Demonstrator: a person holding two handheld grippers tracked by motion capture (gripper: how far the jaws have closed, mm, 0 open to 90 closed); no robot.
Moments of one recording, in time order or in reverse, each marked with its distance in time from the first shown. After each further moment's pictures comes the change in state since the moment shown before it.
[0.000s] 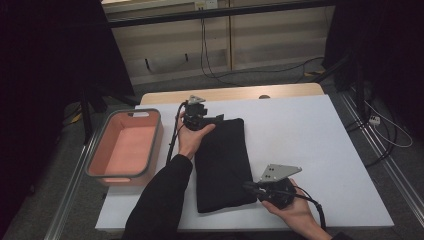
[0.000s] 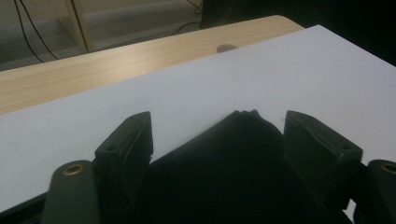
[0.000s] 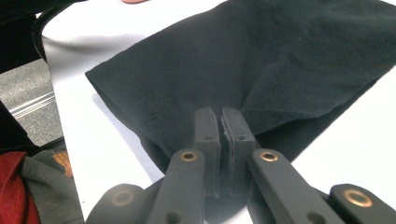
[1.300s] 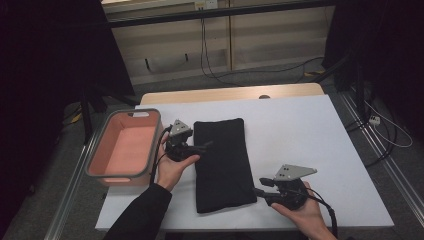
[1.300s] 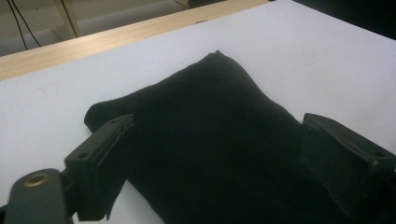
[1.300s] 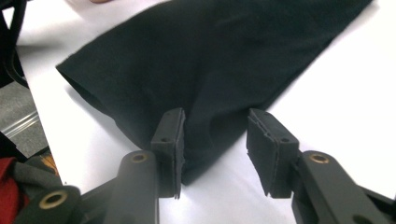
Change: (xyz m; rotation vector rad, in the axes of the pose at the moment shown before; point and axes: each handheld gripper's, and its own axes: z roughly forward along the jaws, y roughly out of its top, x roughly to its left) left arm -0.021 -0.055 -0.083 -0.007 -0.032 0.106; right arm -0.013 -0.019 -0.016 -0.005 -0.060 0.113
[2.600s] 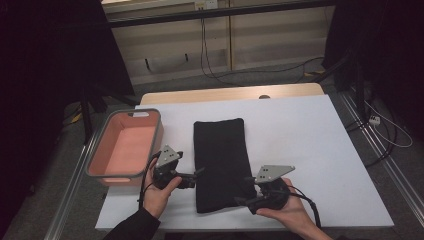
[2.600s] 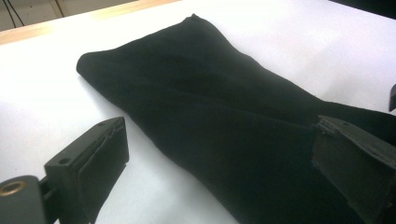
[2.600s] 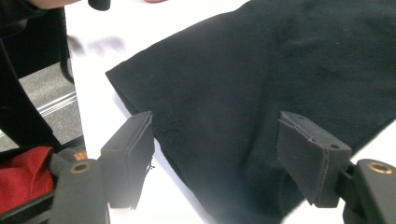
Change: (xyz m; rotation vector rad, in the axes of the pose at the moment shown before) left arm -0.024 -0.051 -0.052 -0.003 -0.017 0.036; right arm 0.019 0.017 0.031 0.016 0.158 -0.109
